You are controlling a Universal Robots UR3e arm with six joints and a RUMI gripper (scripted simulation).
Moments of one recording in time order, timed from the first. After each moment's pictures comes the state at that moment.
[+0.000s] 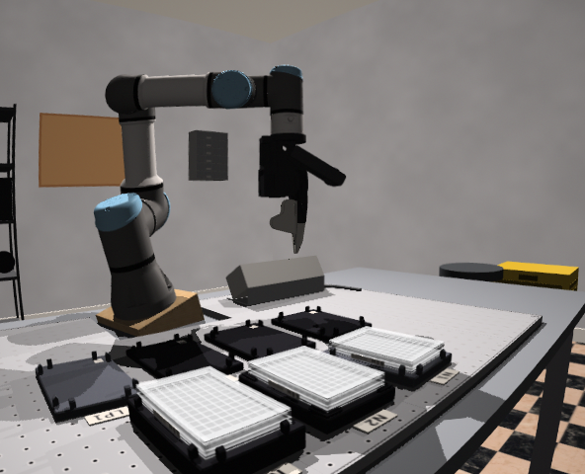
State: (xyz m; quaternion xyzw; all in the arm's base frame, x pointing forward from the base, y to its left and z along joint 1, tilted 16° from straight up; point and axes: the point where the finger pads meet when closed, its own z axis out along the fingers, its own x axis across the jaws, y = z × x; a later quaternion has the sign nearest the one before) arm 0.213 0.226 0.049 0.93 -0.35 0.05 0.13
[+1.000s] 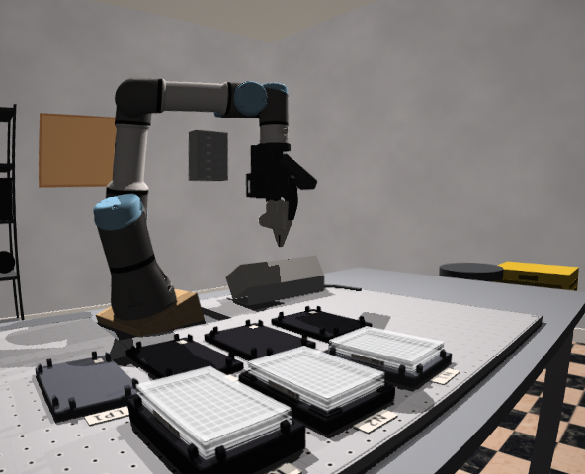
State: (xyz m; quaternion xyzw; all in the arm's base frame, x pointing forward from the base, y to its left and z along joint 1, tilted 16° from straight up) arm 0.112 0.307 0.026 0.99 -0.10 0.02 0.13
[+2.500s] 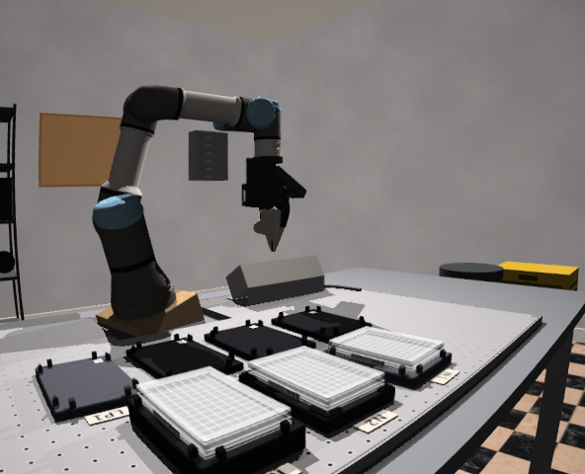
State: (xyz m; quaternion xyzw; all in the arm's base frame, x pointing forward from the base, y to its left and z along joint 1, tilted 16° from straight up) arm 0.050 0.352 -0.007 0.99 -0.07 0.01 0.14
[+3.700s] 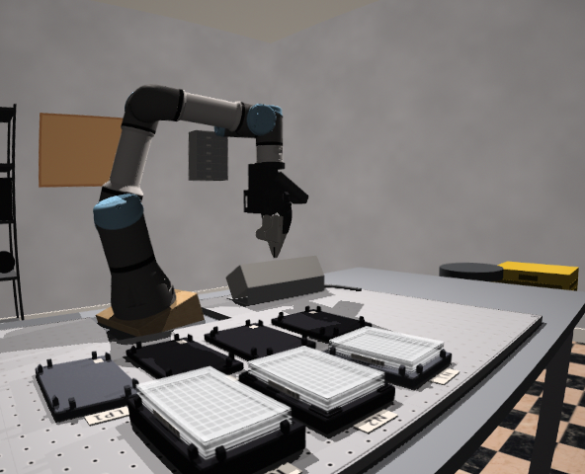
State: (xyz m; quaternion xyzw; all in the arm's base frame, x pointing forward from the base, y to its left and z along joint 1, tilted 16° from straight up) arm 0.057 0.347 -0.020 0.99 -0.07 0.01 0.14
